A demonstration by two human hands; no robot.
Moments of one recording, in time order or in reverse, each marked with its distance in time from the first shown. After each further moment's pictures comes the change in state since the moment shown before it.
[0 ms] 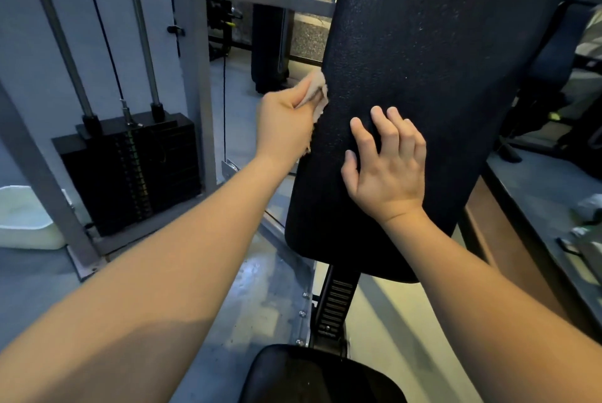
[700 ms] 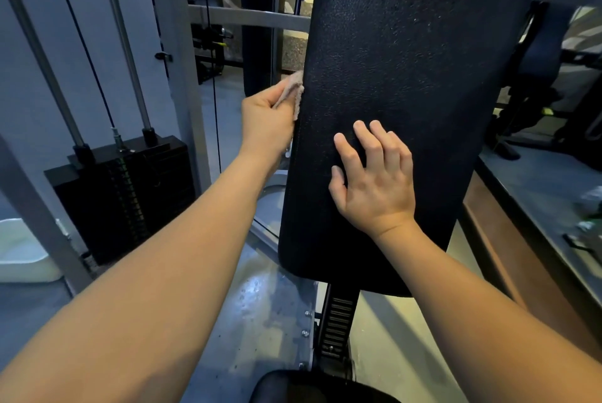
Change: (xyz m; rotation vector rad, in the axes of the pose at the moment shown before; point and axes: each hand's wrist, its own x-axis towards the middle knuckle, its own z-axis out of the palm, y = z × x) left_hand 0.036 -0.007 0.009 -0.259 -0.083 -0.084; right_hand 0.001 0.002 0.003 0.000 0.003 -0.007
